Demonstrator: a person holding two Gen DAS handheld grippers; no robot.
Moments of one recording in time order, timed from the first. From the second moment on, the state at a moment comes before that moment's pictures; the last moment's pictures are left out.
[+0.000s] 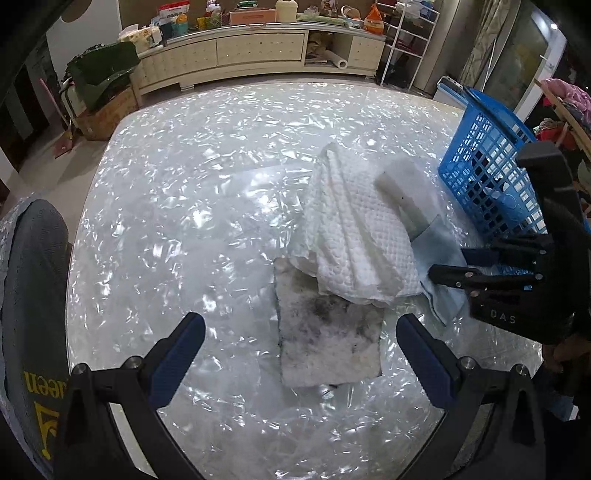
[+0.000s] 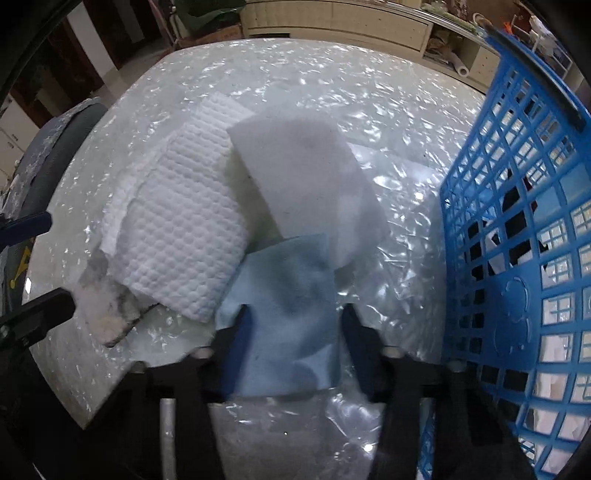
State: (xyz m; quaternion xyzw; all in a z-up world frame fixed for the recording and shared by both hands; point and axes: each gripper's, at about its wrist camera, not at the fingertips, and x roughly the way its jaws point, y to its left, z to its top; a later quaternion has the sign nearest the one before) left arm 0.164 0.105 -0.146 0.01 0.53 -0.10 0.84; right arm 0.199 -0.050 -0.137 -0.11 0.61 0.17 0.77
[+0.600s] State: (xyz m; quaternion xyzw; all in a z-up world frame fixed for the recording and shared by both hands) left arm 0.155 0.102 -0.112 0.01 0.51 -0.11 0.86; right arm 0.167 -0.052 -0.080 -0.09 0.59 0.21 0.77
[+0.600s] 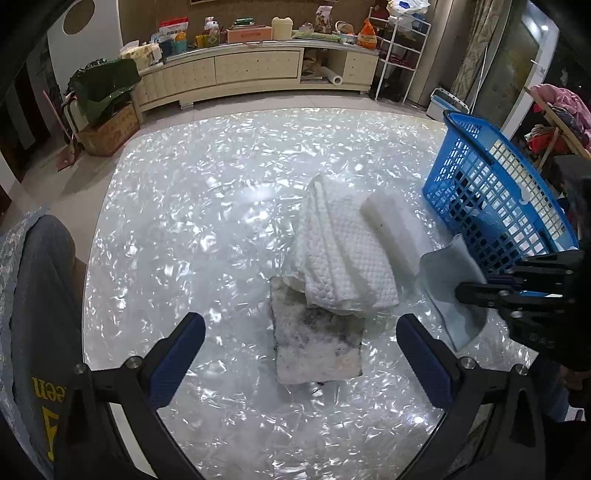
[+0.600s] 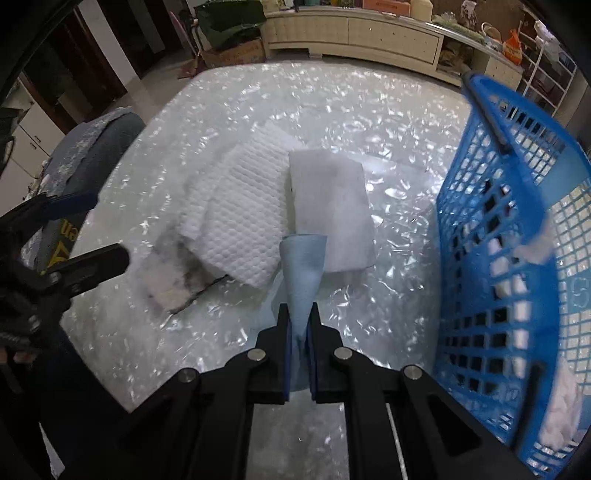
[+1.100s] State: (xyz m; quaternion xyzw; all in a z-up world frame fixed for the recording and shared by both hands) left arm 0.161 0.064 -0.097 0.02 0.50 -0.13 0.85; right arm 0.154 -0.108 -0.013 -0.07 0.55 0.21 0.80
